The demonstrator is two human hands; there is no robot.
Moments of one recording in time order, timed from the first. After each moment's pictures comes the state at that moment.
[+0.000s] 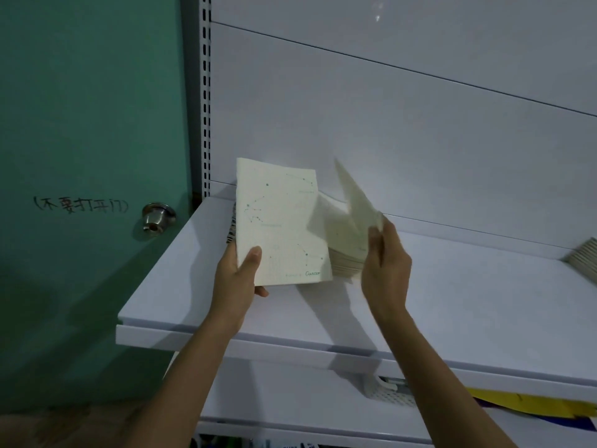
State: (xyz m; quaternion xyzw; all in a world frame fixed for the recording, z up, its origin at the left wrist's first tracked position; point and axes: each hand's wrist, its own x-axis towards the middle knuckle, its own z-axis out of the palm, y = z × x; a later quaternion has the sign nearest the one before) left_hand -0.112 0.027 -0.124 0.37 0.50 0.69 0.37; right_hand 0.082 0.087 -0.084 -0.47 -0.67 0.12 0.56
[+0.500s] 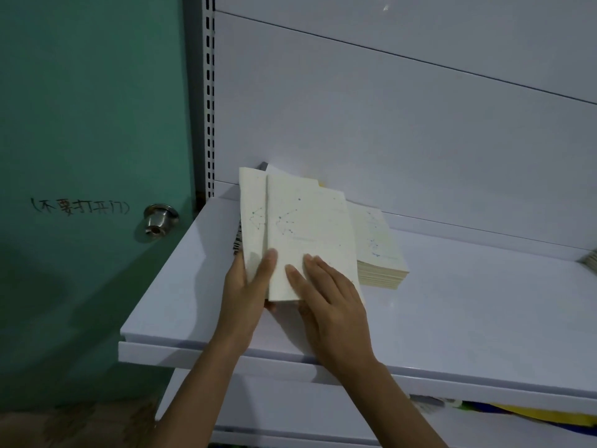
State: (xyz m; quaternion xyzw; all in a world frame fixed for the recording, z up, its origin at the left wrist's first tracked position) left_hand -0.109 0.022 -0.121 0.37 0.47 0.70 0.40; right_hand 0.035 0.046 -0.132 -0.34 -0.86 -0.11 0.36
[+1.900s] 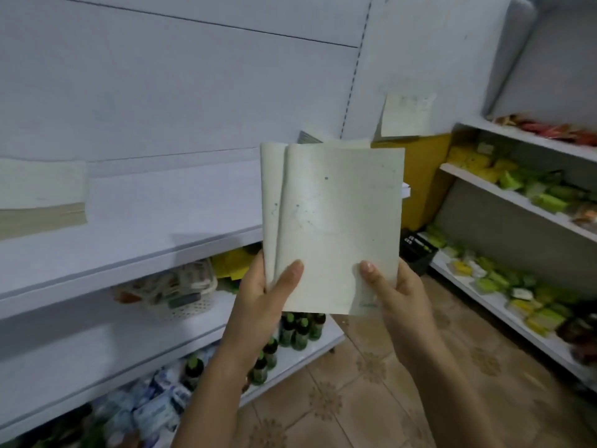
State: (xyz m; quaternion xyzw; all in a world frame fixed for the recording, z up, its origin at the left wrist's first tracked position) left_hand 0.332 -0.139 -0.098 0.56 0.28 0.51 0.59; right_hand 0.503 -0.198 -0.086 -0.56 -0.42 0.34 0.64
